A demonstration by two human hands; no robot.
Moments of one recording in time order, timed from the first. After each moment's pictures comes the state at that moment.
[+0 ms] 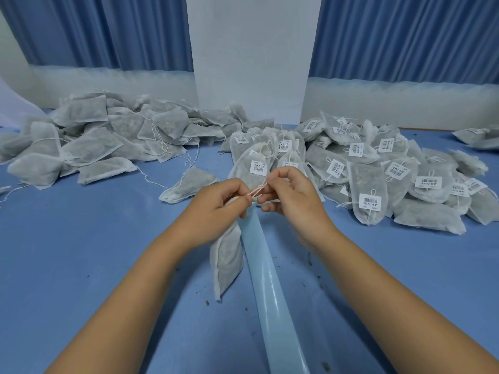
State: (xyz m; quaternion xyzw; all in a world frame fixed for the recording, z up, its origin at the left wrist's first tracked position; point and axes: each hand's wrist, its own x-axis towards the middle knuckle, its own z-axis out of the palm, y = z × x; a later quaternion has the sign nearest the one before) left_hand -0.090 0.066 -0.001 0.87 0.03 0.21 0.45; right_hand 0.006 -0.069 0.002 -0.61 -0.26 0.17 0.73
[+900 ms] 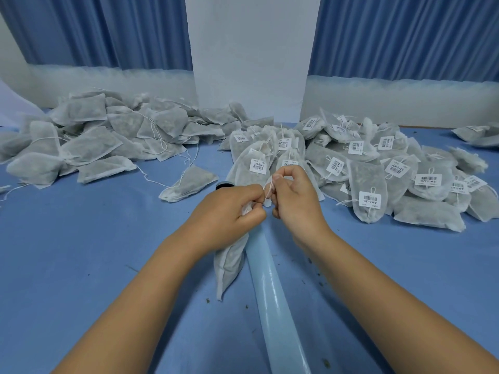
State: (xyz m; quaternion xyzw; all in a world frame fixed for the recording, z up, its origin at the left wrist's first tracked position) left_hand -0.090 0.050 0.002 0.94 0.00 0.20 0.26; right_hand 0.000 -0.066 -0.004 -0.68 -0.26 0.07 0.68
